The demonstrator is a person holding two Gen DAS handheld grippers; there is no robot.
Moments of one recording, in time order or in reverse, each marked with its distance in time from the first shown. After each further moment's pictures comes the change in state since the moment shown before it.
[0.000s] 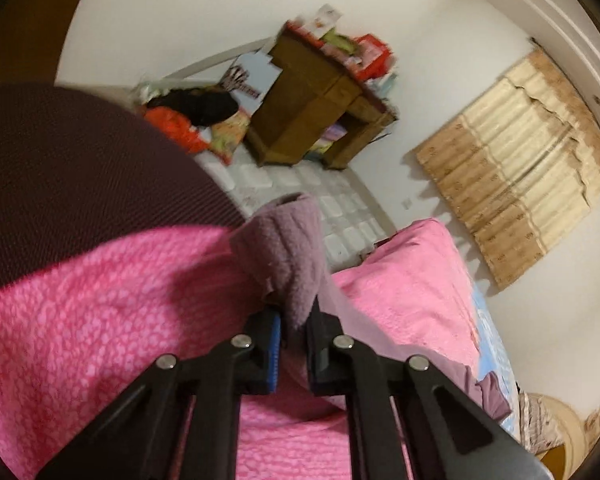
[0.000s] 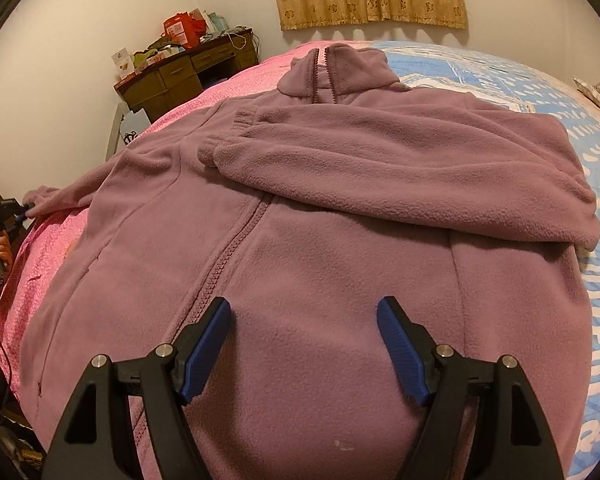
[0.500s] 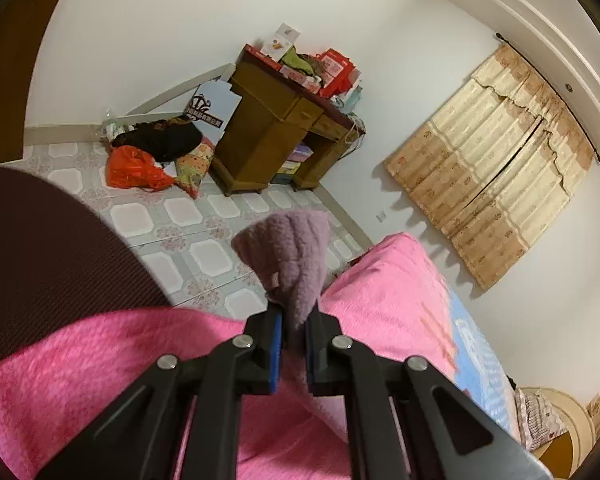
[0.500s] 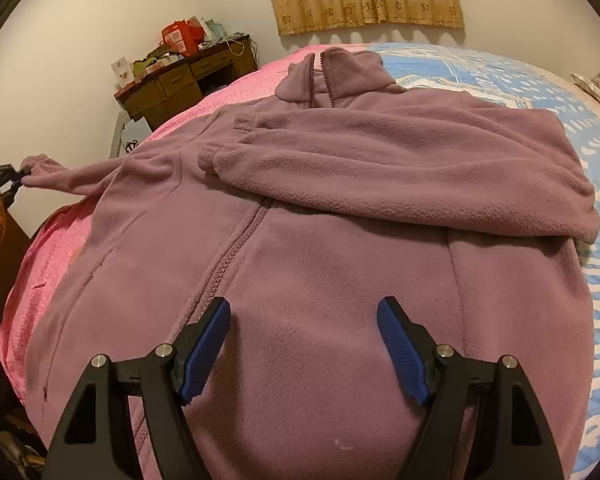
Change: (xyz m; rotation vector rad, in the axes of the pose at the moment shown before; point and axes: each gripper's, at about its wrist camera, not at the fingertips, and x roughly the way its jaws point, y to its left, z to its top) left arm 0.009 -0.064 0.062 0.069 -0.055 -0.056; right arm -0.003 -0.004 -0.001 0.031 -0.021 0.018
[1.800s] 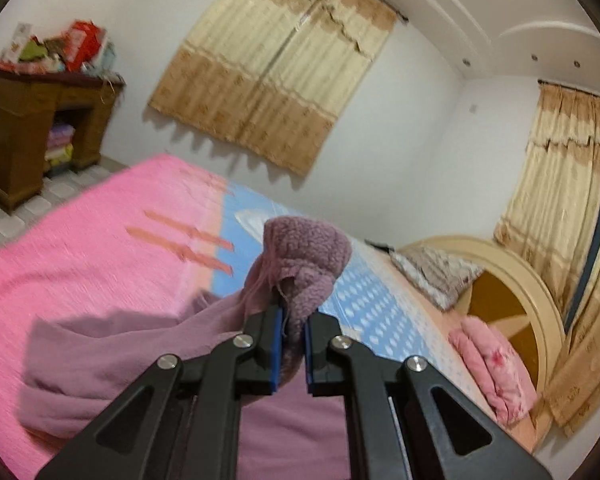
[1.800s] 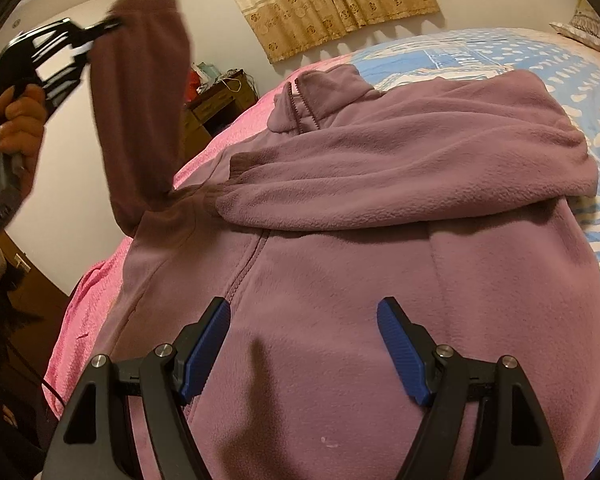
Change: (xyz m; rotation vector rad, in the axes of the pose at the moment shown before) left arm -0.010 -0.332 -0.199 0.460 0.251 -0.584; right arm -0.013 -0.035 -0.003 0.190 -0.088 0.150
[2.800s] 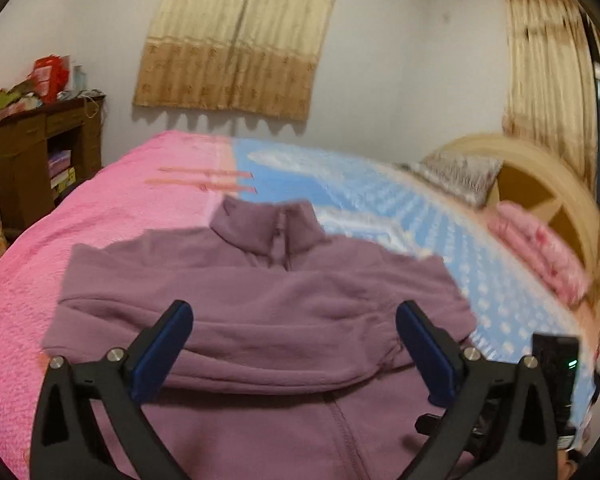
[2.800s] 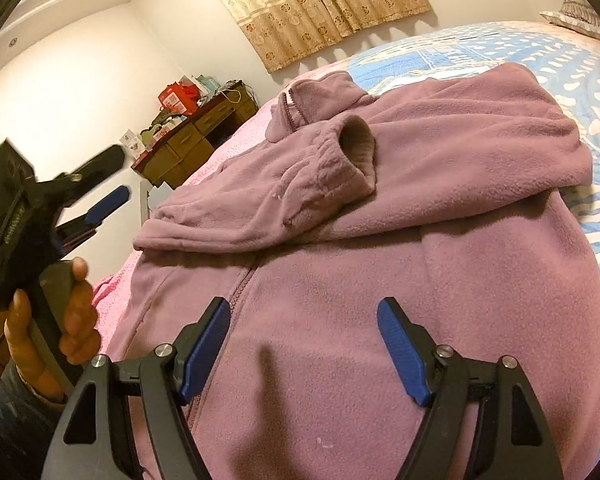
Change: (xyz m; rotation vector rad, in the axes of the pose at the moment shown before) left arm -0.053 0.003 -0.091 0.265 0.110 0.107; right arm -0.008 -0.010 -0.003 0.042 -0.031 0.033
